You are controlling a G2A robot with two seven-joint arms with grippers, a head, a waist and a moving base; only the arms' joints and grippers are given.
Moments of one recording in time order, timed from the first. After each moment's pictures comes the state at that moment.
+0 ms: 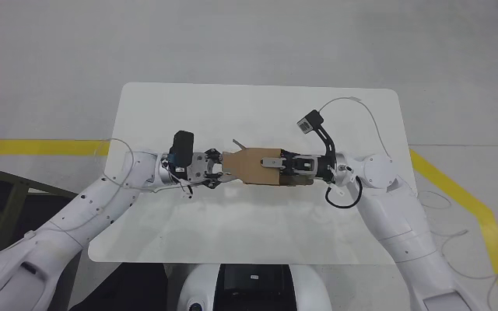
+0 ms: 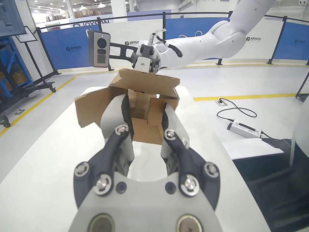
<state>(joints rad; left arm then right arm) 0.58 -0.85 -0.47 -1.27 1.27 -0.91 0.92 -0.89 -1.19 1.11 -1.37 0.48 -0.35 1.18</state>
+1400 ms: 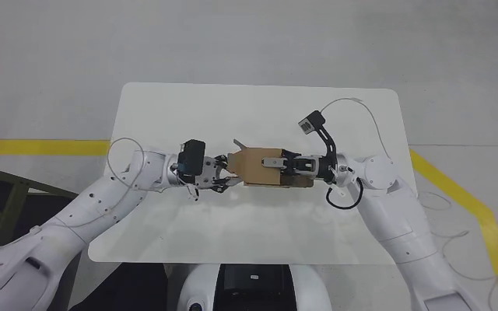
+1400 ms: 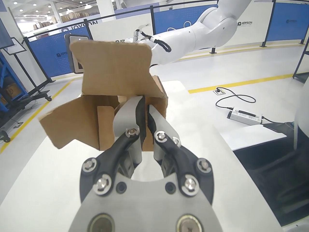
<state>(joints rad) 0.54 -0.86 -0.42 -1.27 1.39 -0.84 0.98 -0.89 -1.19 1.11 -1.38 0.49 -0.36 1.17</state>
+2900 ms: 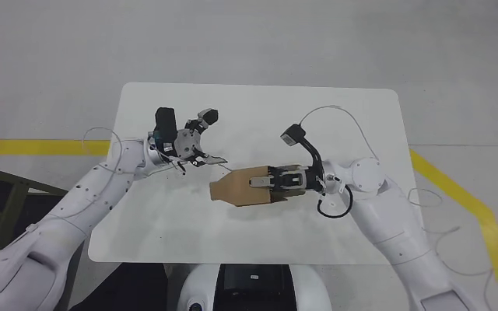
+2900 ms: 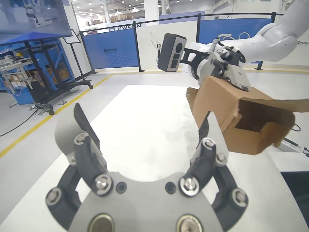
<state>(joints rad) 0.56 -0.91 -0.58 -1.08 1.29 -0.86 0.95 -0.88 -1.19 1.03 -1.39 0.46 -0.38 1.23</state>
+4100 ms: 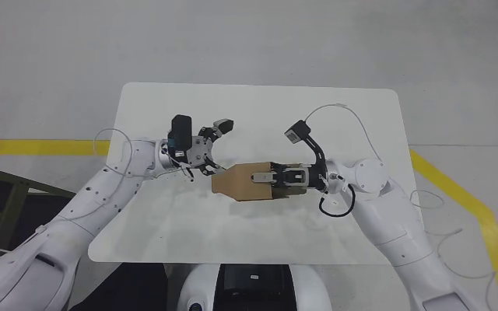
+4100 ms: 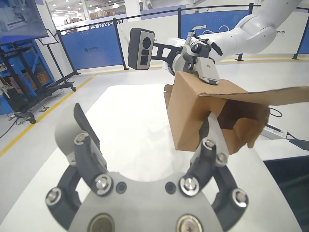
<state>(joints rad) 0.59 -0.95 -0.63 -1.14 1.39 -0.91 0.91 -0.89 -1.19 1.04 -1.41 0.48 -0.36 1.20</state>
